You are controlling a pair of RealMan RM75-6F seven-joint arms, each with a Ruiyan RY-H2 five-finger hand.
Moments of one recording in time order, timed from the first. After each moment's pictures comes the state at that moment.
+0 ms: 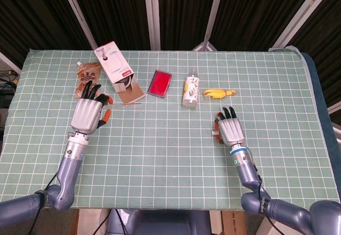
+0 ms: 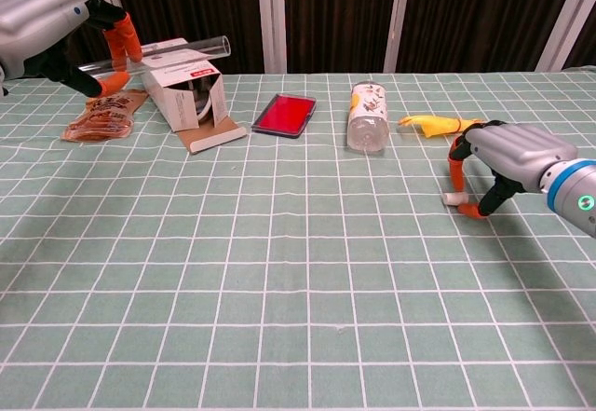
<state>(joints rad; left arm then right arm) -0.64 -1.56 -0.25 -1.48 1.25 1.31 0.45 0.62 -1.72 0.21 -1.18 -1.11 1.04 -0.44</state>
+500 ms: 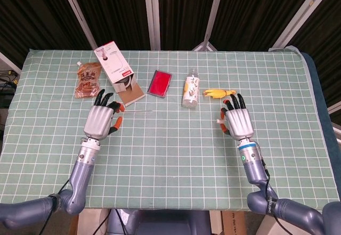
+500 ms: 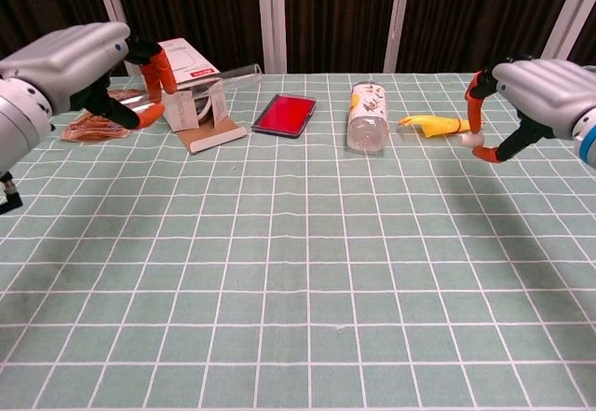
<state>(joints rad) -0.65 -1.69 -0.25 -1.45 1.20 1.29 0.45 0.60 -1.63 0.24 -1.27 -1.21 1.19 -0.40</state>
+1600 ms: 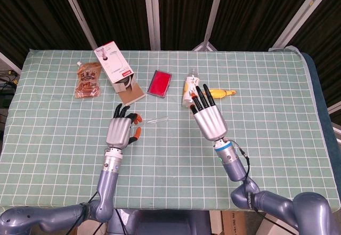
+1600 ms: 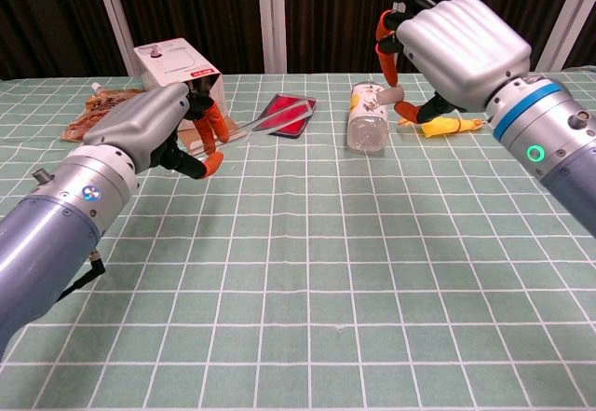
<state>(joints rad) -0.66 -1.97 -0.30 -1.34 1.11 1.33 0.49 0.73 -1.82 0.23 -1.05 -1.52 1.37 -0.53</state>
